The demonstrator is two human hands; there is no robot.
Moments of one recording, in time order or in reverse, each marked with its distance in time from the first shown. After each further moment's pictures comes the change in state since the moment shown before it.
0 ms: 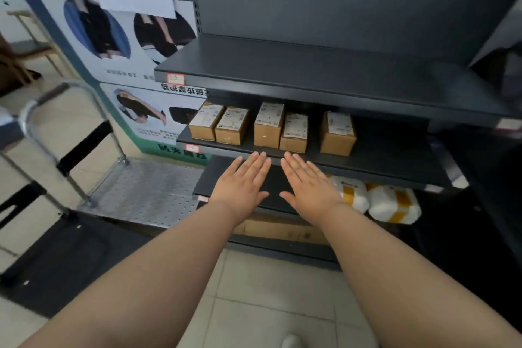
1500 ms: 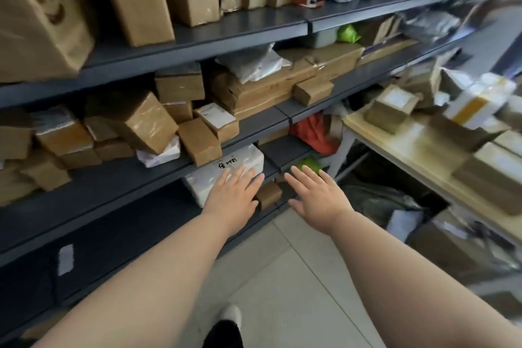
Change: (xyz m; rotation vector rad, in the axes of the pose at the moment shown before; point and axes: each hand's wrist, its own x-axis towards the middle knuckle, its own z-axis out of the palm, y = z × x) left_hand -0.606 0.600 -0.089 0.126 0.379 2.288; right_hand -0.867 -0.387 0.058 0.254 -0.146 2.364
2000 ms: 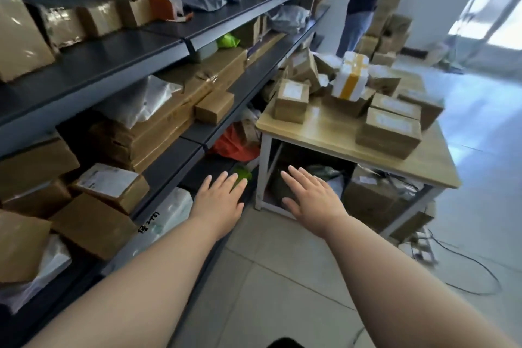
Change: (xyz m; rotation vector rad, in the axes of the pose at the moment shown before) left_hand 0.159 0.026 -0.005 -0.030 0.025 0.405; right_hand -0.007 0.072 0.004 0.215 0.128 0.543
